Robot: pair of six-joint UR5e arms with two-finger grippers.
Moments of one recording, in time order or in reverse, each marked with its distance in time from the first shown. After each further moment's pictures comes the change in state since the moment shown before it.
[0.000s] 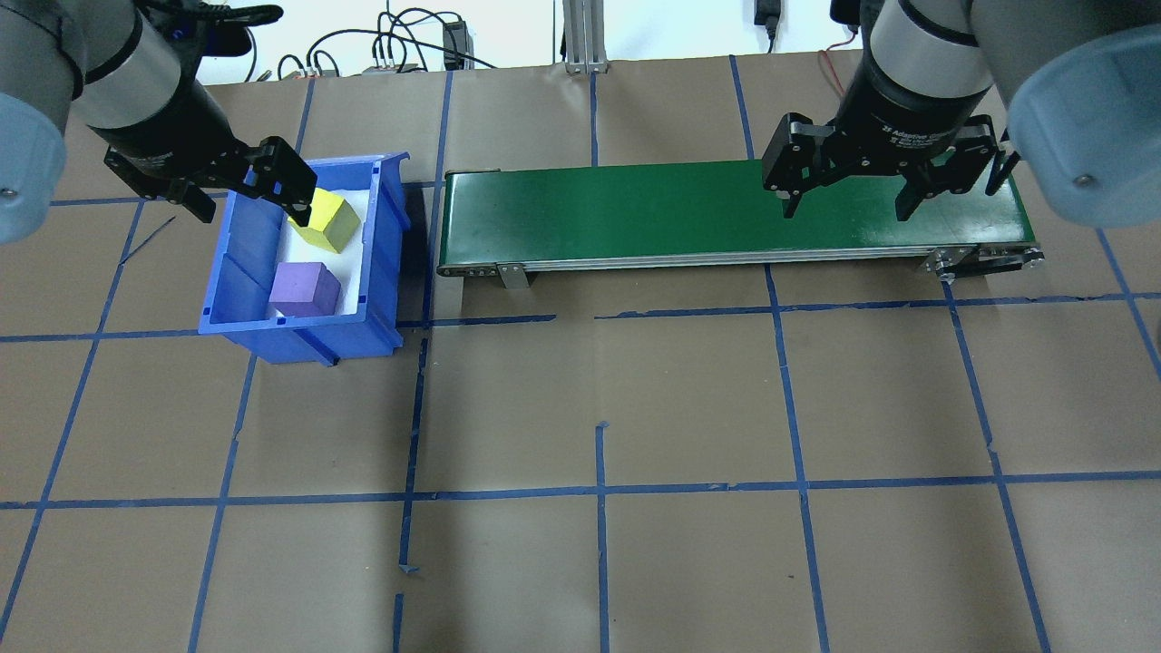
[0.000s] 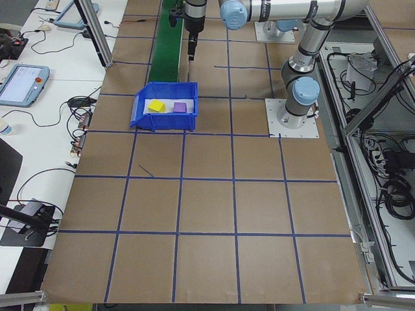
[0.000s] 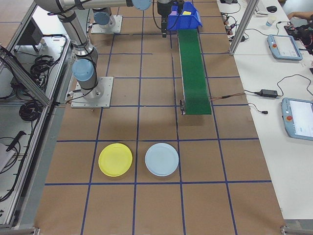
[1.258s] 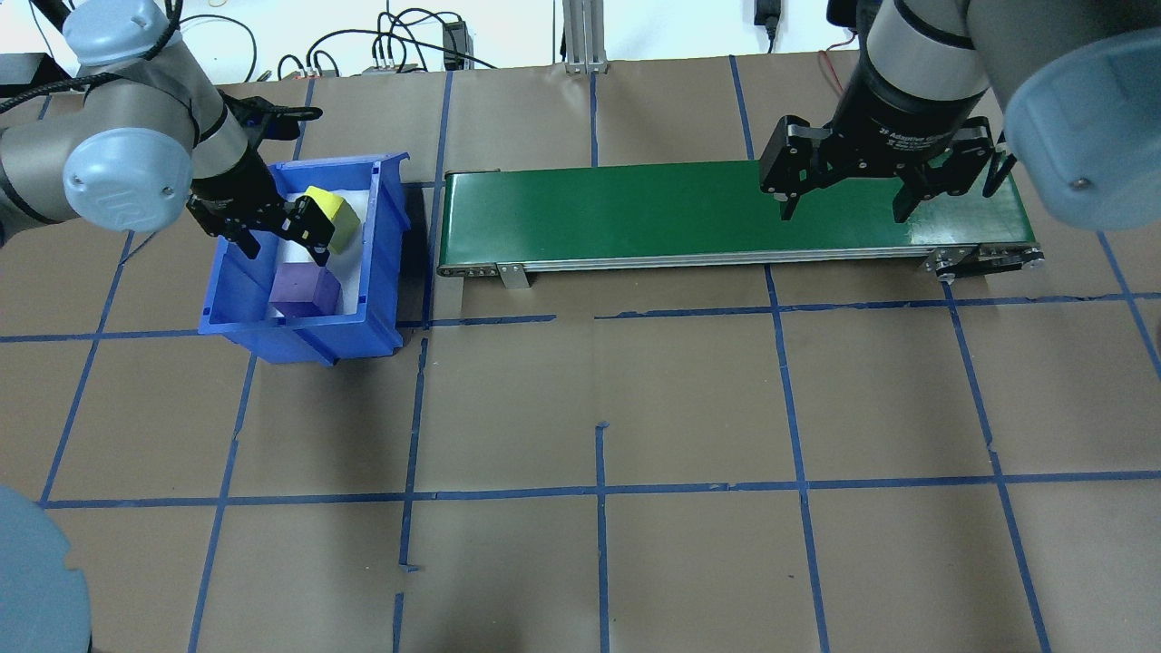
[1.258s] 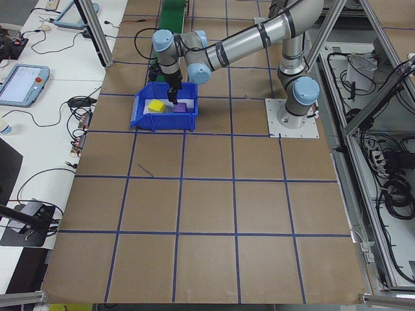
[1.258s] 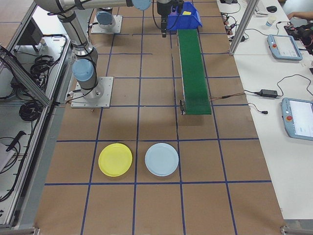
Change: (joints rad) left arm 0.073 -0.352 -0.026 0.187 0.030 0.141; right arm 0.003 0.000 0.001 0.001 0.001 -0.001
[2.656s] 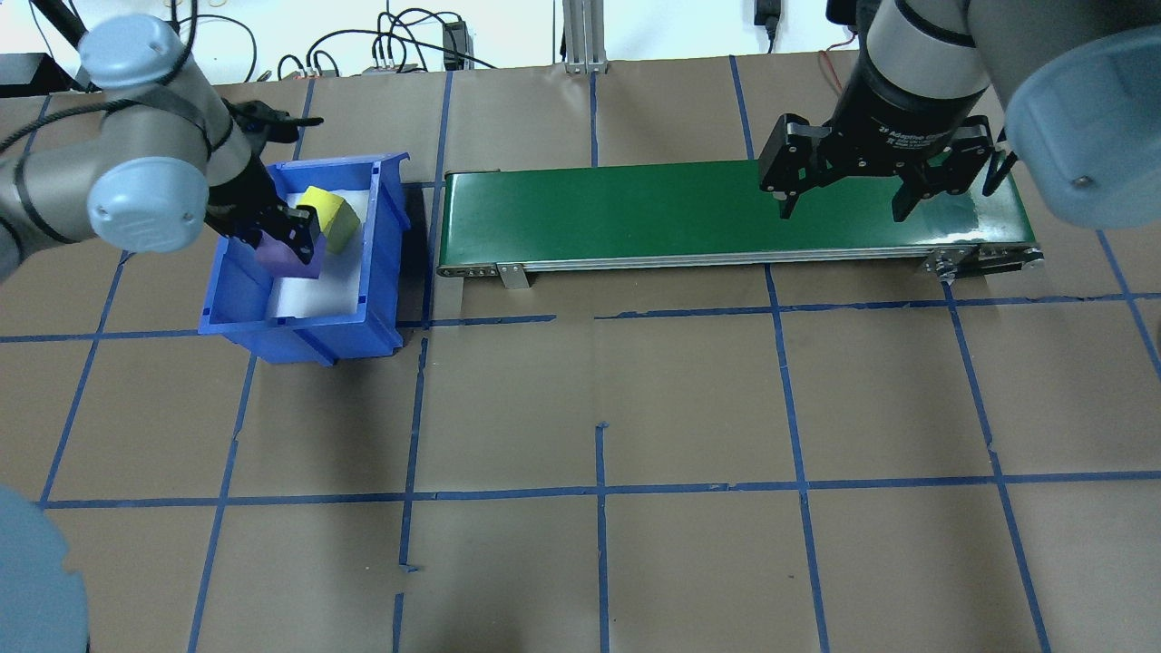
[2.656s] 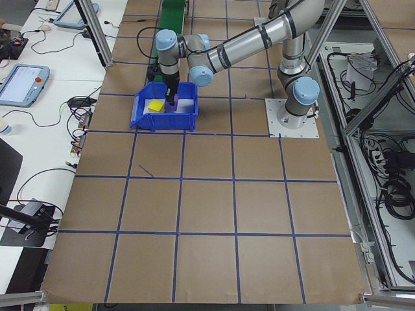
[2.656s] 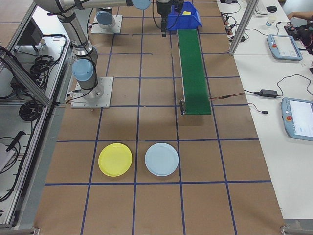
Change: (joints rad) left arm -0.008 0.099 -0.027 0.154 -0.005 0.002; right arm 0.001 0.000 -0.003 0.001 0.003 0.002
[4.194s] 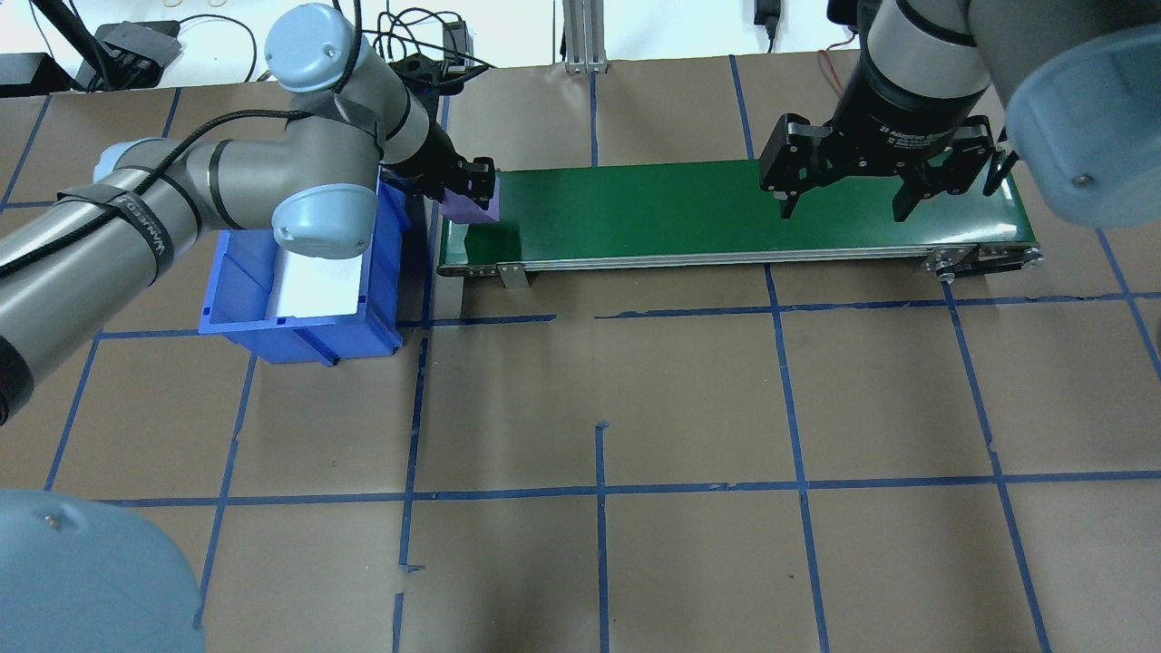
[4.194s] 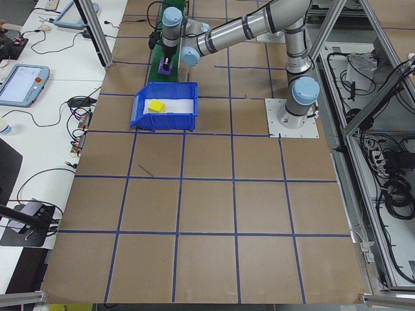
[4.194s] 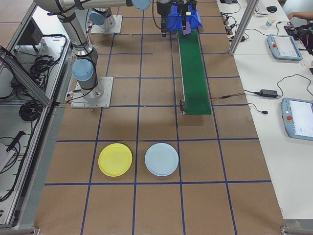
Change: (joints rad) left arm -0.309 -0.163 0.020 0.256 -0.171 -0.383; right arm -0.002 0.000 0.002 0.001 0.000 -0.001
